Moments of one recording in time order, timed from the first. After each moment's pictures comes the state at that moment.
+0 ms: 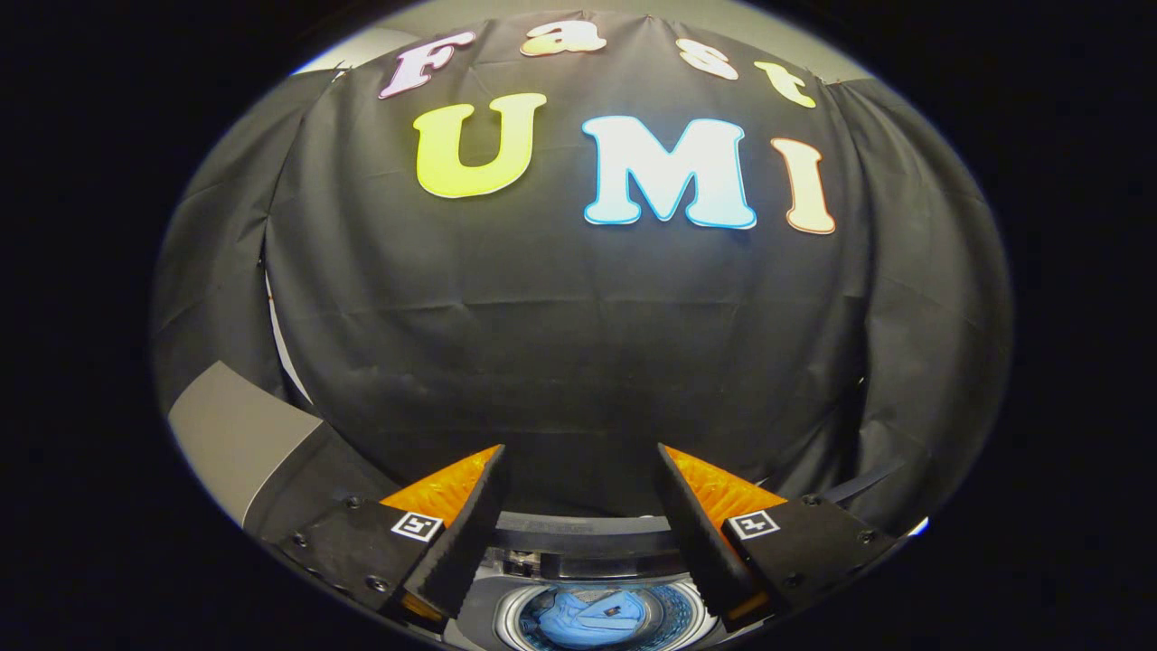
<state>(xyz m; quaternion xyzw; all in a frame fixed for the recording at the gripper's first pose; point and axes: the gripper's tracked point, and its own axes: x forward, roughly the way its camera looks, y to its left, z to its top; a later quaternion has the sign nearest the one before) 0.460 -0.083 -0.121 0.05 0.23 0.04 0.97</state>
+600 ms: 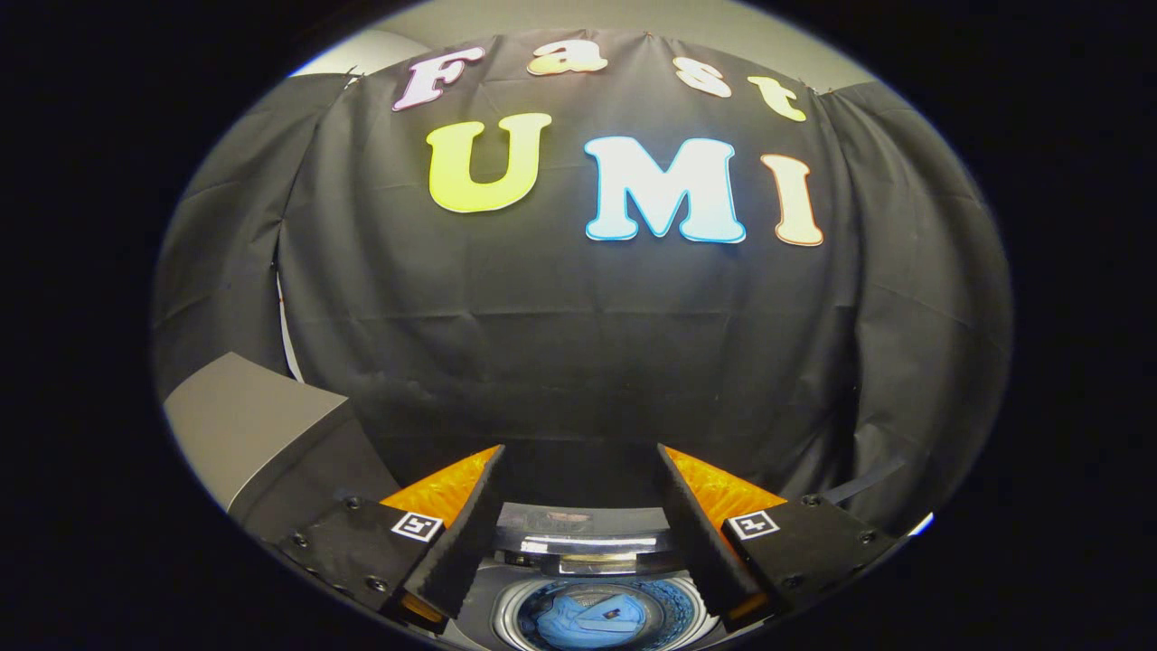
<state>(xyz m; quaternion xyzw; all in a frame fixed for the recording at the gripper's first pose) 0.424 -0.082 -0.124 0.04 0.19 0.03 0.98</state>
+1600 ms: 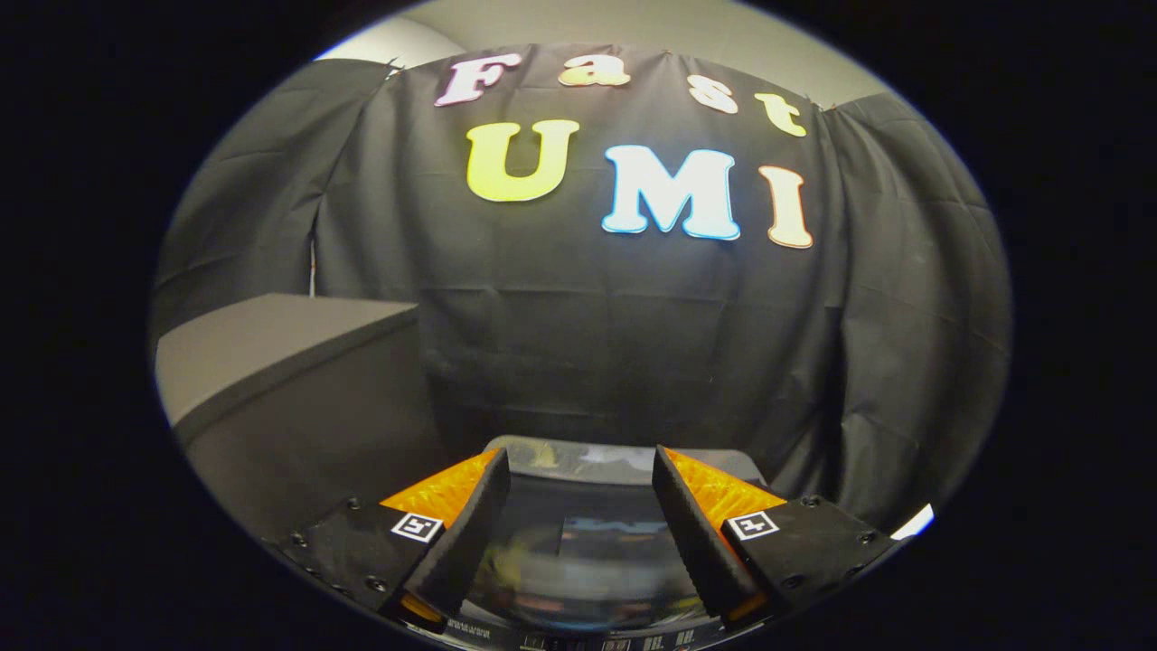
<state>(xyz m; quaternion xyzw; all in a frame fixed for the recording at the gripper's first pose) 0.305 -0.057 -0.180 0.00 0.17 0.05 0.98</state>
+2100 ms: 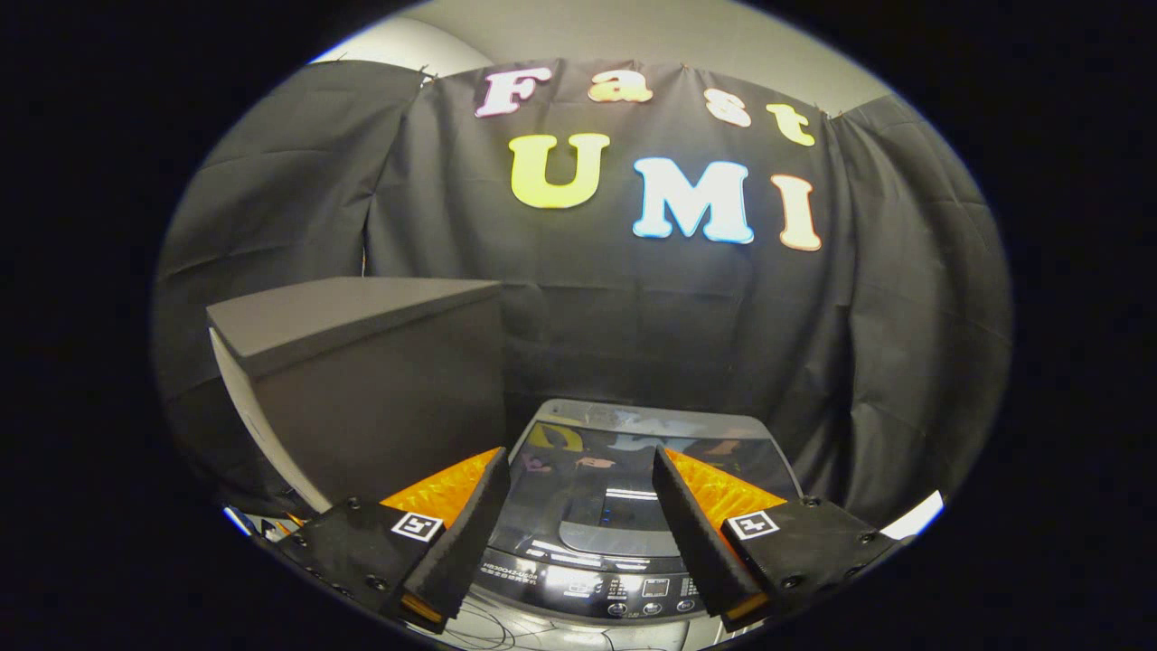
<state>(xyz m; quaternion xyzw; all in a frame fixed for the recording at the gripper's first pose) 0.202 -0.030 -0.164 0.01 0.14 0.08 0.99</state>
